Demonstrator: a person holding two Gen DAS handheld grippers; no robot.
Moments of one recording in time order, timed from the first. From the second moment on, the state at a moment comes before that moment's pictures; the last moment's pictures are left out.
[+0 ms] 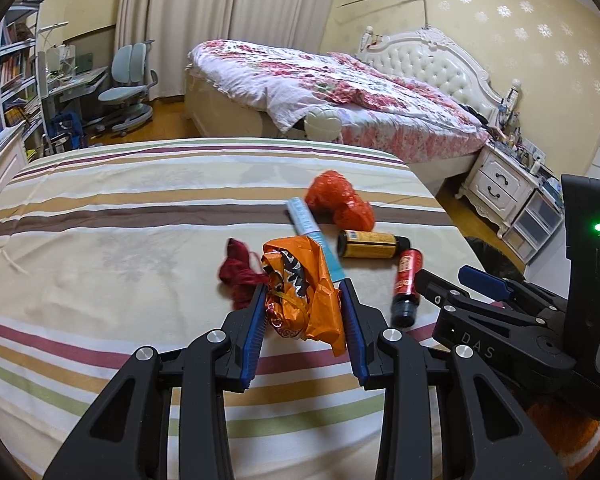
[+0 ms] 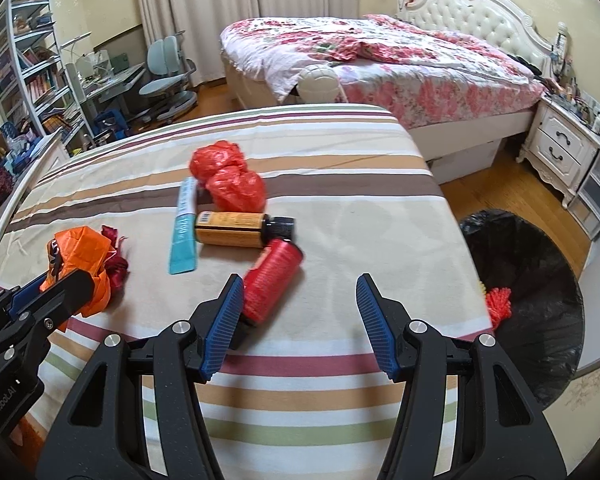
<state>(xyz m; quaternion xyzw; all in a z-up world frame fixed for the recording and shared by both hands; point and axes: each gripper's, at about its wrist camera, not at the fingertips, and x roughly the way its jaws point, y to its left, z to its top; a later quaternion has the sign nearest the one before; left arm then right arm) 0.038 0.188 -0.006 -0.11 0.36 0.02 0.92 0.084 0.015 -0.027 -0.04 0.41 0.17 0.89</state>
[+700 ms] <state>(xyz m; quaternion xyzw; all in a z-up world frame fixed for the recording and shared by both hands) 0.021 0.230 -0.031 -0.13 0.38 0.07 0.91 0.090 0.025 -0.044 -0.06 0.43 0.16 0.89</state>
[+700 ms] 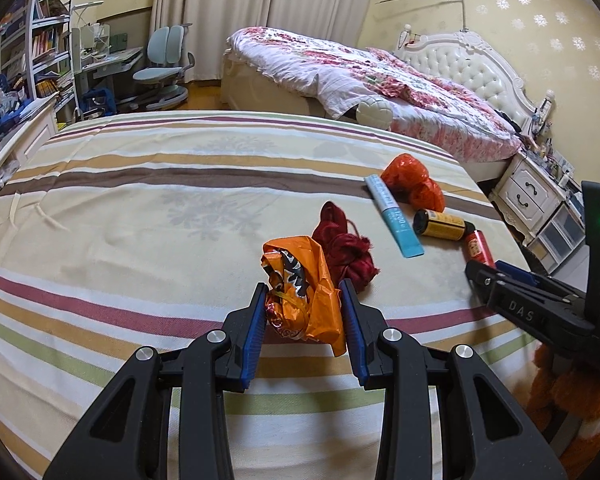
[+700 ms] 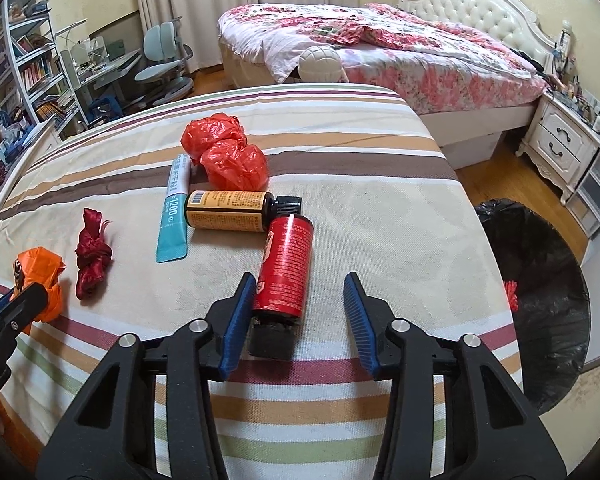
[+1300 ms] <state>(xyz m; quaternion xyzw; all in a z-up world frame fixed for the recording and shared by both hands) 0.013 0.227 -0.034 -0.13 0.39 0.06 0.91 0.078 0.006 -0.036 -0.05 0.42 0.16 0.89</state>
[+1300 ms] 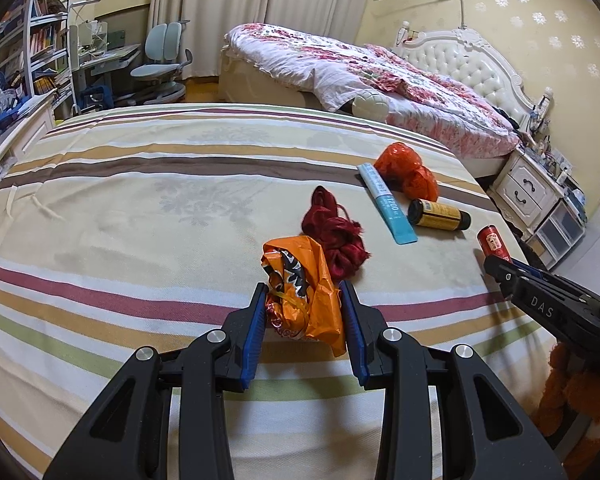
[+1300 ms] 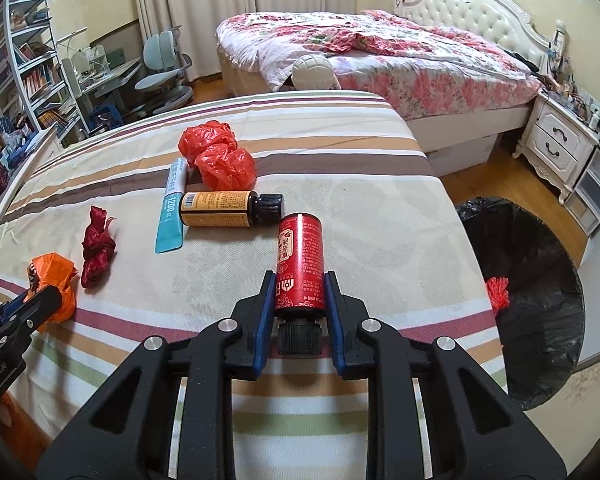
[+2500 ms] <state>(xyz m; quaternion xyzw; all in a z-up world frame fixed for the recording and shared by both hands) 0.054 0.040 0.001 -0.04 0.35 -0.11 0.93 0.070 -0.149 -0.014 0.02 0.38 0.04 0.92</state>
